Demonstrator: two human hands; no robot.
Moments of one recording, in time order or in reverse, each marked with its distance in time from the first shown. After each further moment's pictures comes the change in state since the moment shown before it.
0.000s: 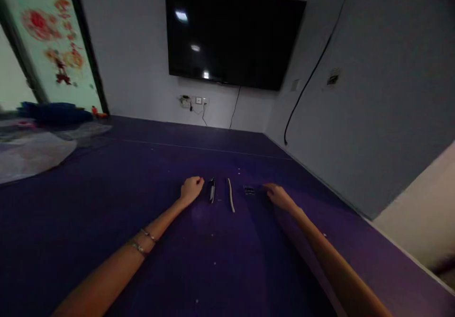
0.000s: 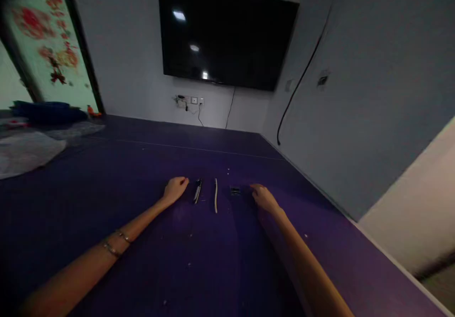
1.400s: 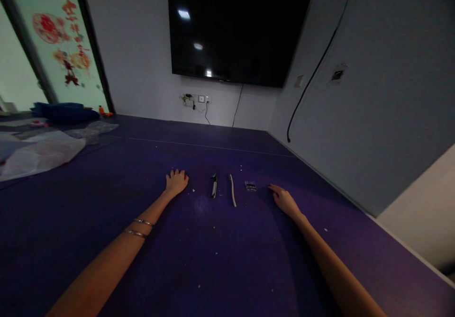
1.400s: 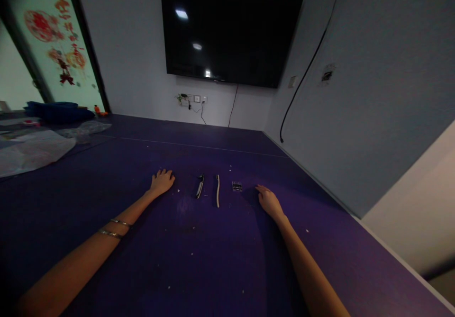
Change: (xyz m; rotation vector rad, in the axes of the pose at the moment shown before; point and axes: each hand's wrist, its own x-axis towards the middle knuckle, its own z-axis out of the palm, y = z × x) left_hand 0.017 -0.065 -0.015 0.318 0.007 -0.072; right_hand -0.025 0.014 0.020 -0.028 0.103 0.034
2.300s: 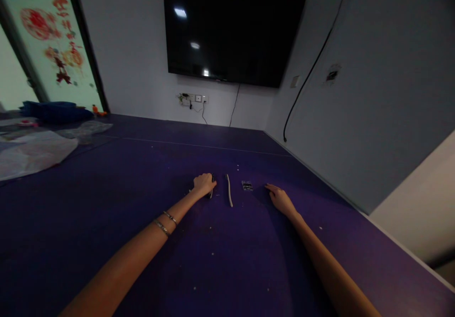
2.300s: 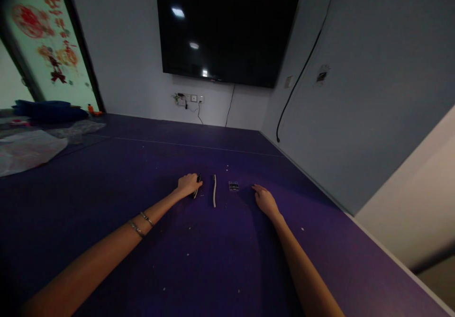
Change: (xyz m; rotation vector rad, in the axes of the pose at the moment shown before) left_hand -0.019 0.119 -0.021 -0.145 -0.207 0.148; right_hand -0.001 -0.003 -0.002 0.017 0.005 0.004
